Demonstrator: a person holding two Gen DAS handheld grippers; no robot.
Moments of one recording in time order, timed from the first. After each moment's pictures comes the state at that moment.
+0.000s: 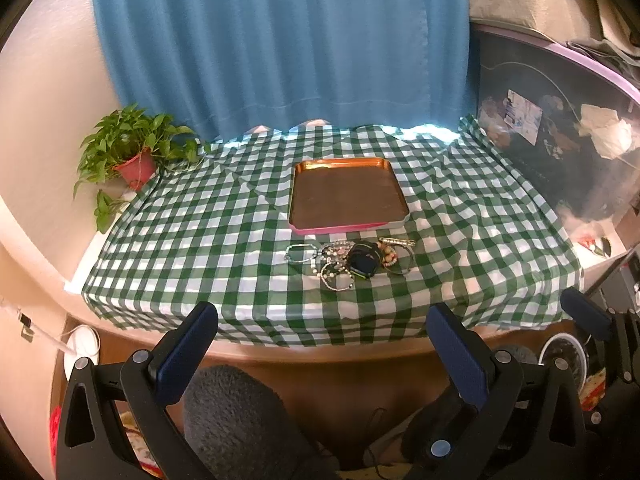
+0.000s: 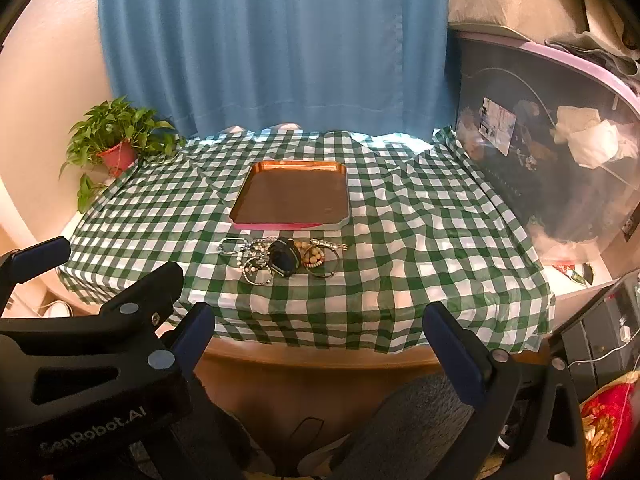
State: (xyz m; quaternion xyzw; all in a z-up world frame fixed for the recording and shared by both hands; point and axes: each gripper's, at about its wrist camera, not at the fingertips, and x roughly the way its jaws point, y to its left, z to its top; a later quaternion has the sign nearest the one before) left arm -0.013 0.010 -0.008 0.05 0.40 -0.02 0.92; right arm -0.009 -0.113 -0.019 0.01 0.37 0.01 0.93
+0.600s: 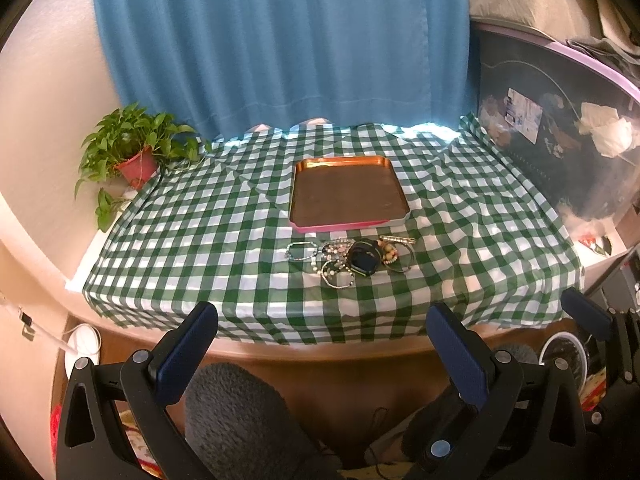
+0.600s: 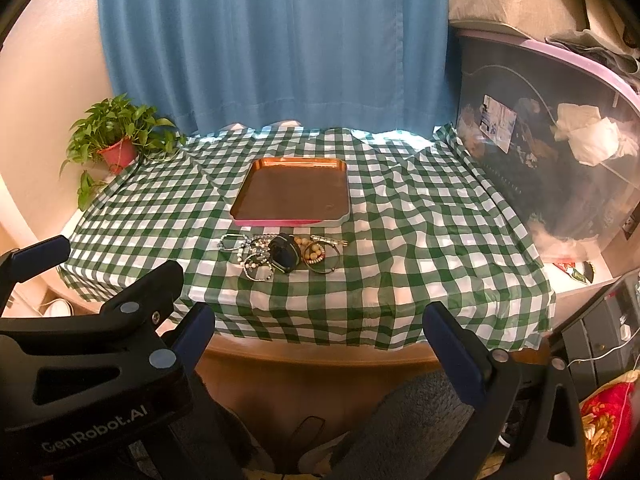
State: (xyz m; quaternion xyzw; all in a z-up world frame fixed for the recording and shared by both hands) left arm -0.007 0.009 -0.008 0.04 0.40 -0.02 0.91; right arm -0.011 -0.113 -0.020 0.01 0.38 0.01 0.93
